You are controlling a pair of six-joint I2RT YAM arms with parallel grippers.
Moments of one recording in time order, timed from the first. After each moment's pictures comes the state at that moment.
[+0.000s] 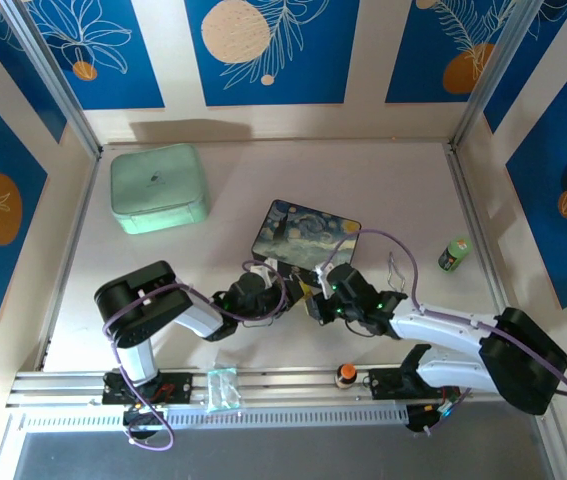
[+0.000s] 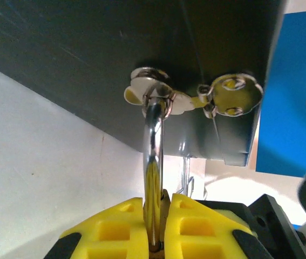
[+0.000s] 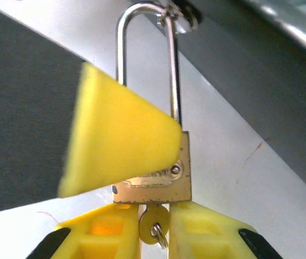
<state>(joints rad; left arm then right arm) -0.99 1.78 0.47 0.97 0.14 -1.41 0.81 1.14 0.38 -0.05 -0.14 0.41</state>
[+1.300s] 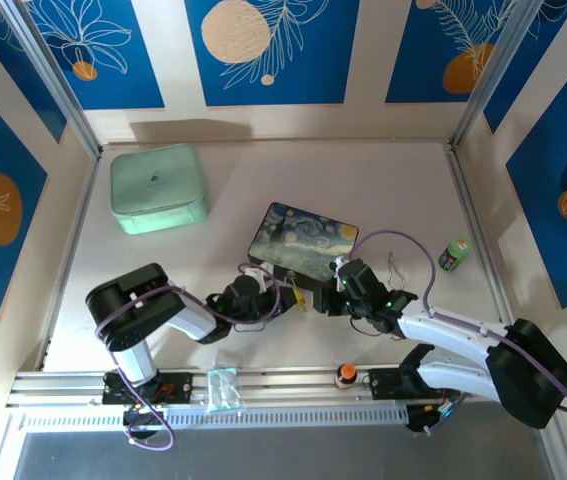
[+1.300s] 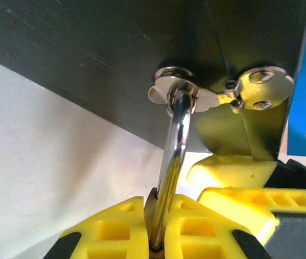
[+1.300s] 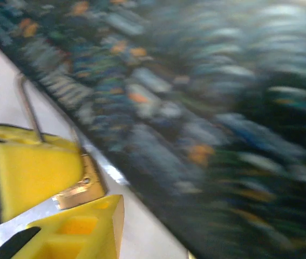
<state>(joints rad) -0.95 1.73 0.41 0.89 0.18 -1.27 0.74 1.10 0.38 -0.13 -0.08 0.67</state>
